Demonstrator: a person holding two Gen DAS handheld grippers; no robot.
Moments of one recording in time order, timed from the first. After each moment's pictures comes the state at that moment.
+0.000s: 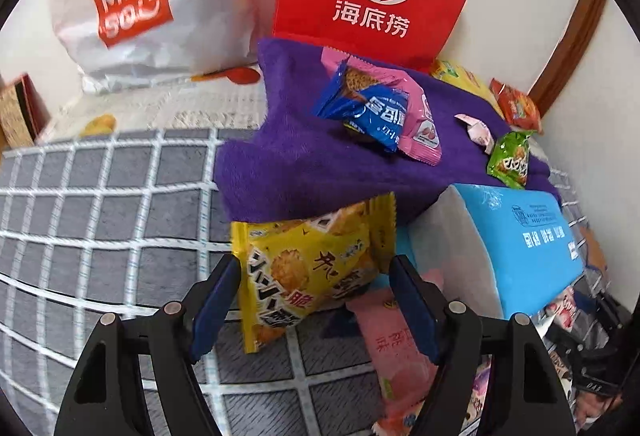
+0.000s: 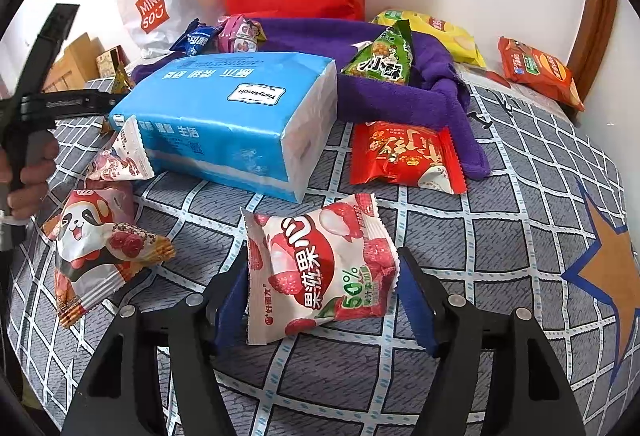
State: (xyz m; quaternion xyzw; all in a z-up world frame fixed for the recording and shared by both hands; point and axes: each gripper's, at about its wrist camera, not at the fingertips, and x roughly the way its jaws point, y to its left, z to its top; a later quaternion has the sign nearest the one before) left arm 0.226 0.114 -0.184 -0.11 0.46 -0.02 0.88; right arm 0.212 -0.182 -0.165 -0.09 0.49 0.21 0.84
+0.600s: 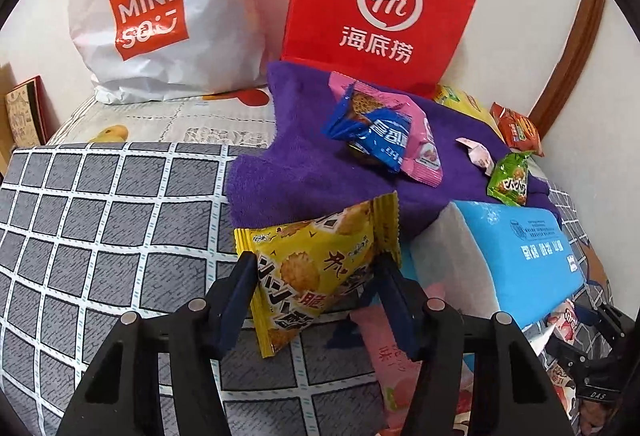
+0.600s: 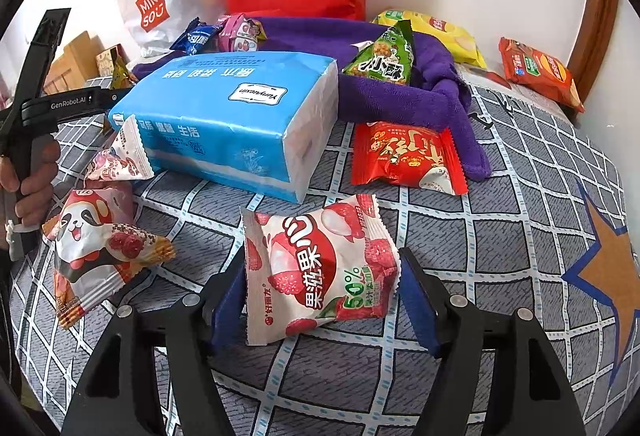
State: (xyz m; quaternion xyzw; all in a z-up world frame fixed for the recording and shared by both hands) left arm 0.216 0.115 -0.178 -0.11 0.42 0.00 0.90; right arm 0.212 -0.181 -0.165 -0.10 0.49 0.20 0.84
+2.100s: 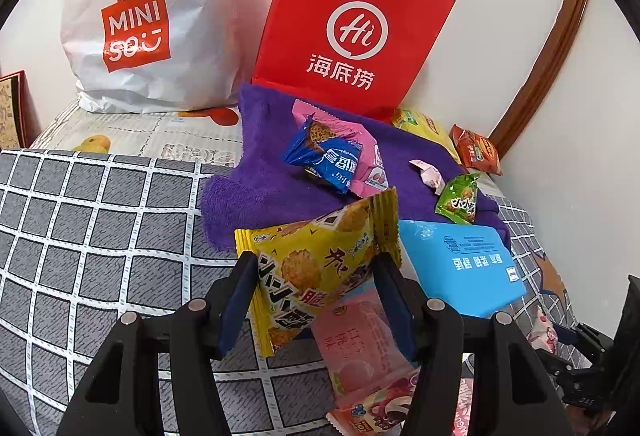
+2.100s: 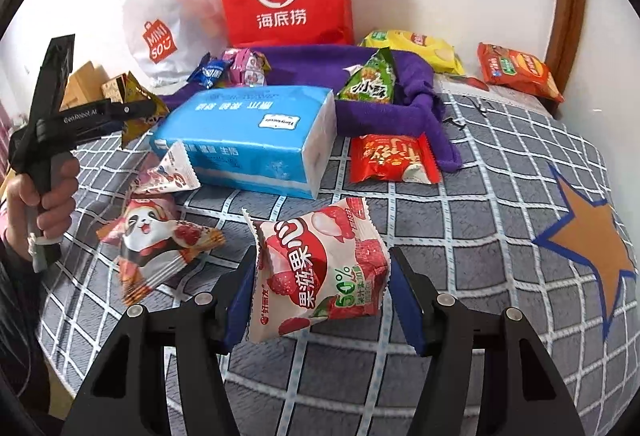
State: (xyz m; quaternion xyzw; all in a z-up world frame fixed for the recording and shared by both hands) left arm 0.199 0.115 -0.155 -0.16 0.38 -0.06 0.91; right arm 0.178 -0.198 -0.125 -0.06 0.47 0.19 0.86
